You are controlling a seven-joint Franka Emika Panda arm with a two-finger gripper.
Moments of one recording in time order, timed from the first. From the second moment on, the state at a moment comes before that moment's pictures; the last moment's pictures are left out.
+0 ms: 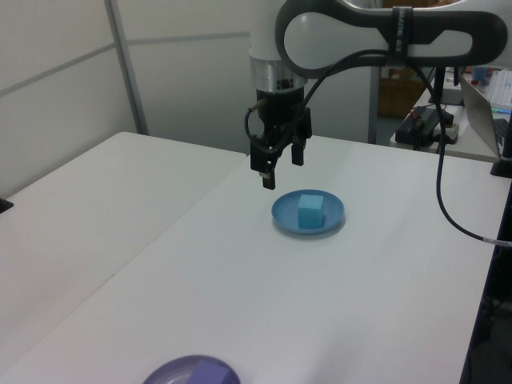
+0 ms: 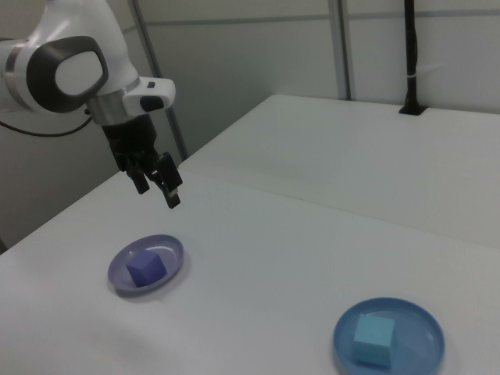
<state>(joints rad) -0.02 -0.04 0.21 -1.59 -0.01 1.58 0.21</state>
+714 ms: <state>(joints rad) -0.04 -0.04 0.19 -1.61 -0.01 1.58 0.20</state>
